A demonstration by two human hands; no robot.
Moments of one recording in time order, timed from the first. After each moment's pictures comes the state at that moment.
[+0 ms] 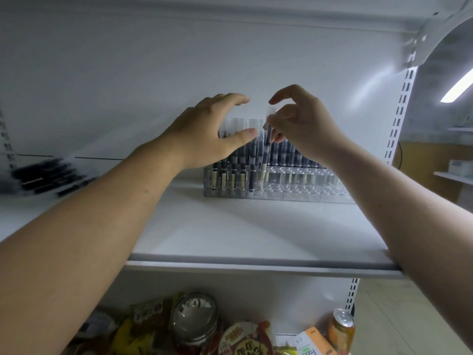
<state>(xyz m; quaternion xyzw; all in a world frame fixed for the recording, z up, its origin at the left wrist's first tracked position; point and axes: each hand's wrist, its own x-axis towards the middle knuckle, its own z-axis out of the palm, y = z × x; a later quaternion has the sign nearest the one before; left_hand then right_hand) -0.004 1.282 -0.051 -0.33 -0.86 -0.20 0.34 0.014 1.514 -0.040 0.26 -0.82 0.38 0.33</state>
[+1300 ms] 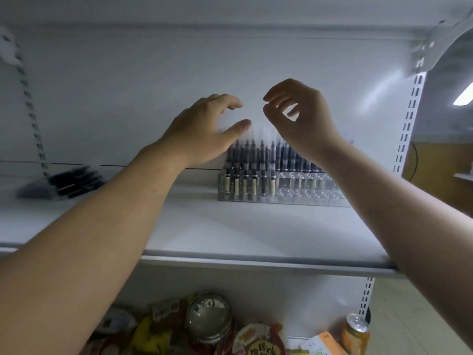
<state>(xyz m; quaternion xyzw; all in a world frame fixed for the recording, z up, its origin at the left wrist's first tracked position) 0.003 1.265 -0.038 -0.28 -0.86 -0.20 0.38 0.017 1.490 -0.028 0.31 -0.77 0.31 0.47</state>
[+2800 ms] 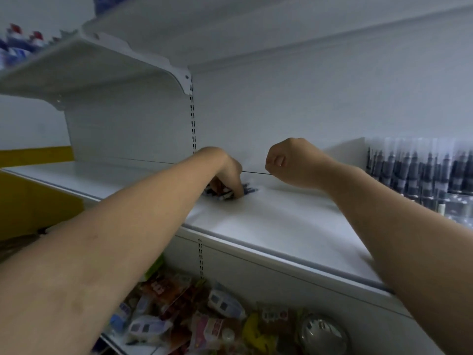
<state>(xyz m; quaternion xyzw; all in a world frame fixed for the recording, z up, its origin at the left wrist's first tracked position) -0.005 1.066 -0.046 0.12 -0.99 -0.02 -0.09 -0.034 1.265 -0.058 0.42 -0.85 0.20 0.24</state>
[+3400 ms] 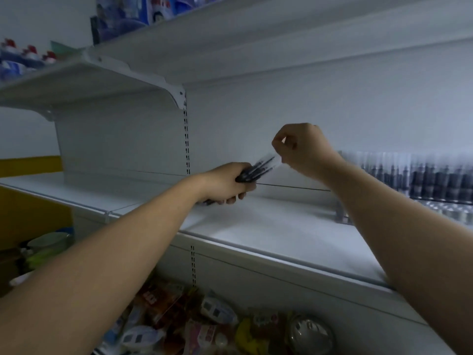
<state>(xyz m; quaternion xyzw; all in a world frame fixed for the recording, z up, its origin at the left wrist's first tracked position) 0.051 1.083 -0.062 -0.10 -0.95 -0.28 0.10 -0.001 1.300 -0.021 0.36 -0.81 0.31 0.34</state>
